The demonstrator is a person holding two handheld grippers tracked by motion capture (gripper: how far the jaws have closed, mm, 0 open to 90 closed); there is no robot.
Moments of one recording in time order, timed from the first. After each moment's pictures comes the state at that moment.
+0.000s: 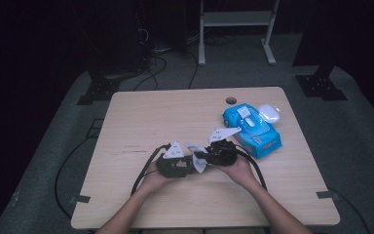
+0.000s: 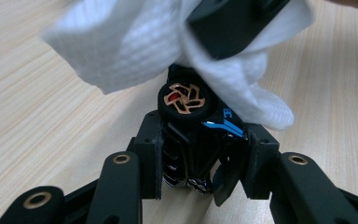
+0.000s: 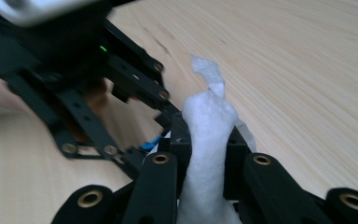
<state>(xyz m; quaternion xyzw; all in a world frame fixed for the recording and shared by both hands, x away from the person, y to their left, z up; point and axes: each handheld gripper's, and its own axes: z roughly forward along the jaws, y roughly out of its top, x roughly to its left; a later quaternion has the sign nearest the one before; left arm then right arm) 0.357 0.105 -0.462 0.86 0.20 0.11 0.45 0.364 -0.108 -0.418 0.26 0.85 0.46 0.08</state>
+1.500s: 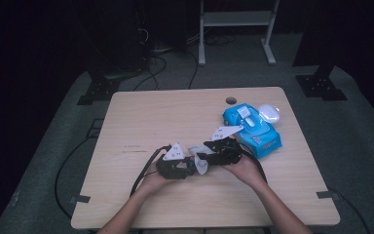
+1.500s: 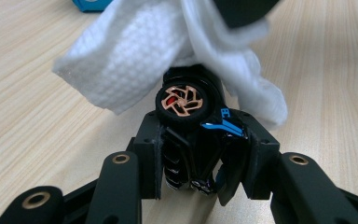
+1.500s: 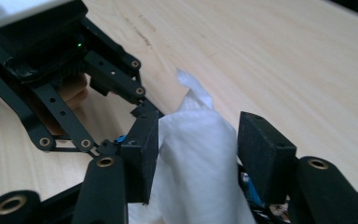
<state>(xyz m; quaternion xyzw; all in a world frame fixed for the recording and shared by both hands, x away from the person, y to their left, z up) 0.354 0.105 -0.463 0.86 0.18 0.10 0.46 0.362 -0.117 -0.404 0.26 0.85 0.43 0.12</state>
